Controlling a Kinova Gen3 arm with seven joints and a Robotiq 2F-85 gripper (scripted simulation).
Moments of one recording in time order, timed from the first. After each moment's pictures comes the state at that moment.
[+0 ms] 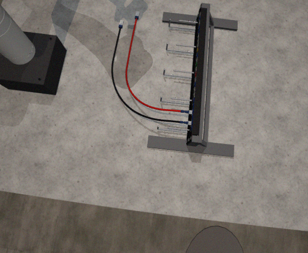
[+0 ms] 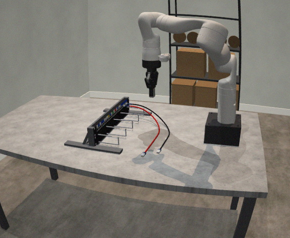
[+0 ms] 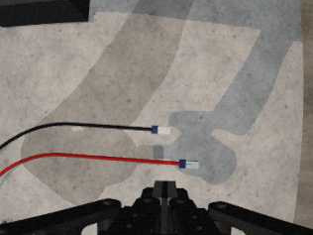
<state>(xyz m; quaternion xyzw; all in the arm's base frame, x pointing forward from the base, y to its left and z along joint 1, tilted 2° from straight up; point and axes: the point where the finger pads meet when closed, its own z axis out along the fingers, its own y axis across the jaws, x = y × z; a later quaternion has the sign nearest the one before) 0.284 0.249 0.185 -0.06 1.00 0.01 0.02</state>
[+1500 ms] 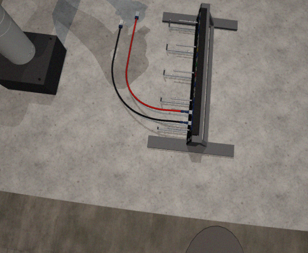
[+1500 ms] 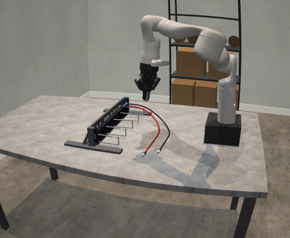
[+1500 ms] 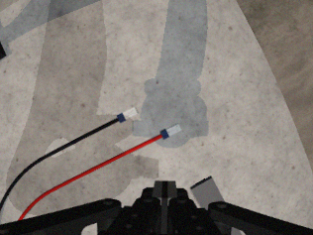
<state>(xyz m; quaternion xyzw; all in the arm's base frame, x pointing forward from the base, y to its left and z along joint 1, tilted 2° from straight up) 0.306 0.258 0.171 0.20 0.98 0.05 0.05</state>
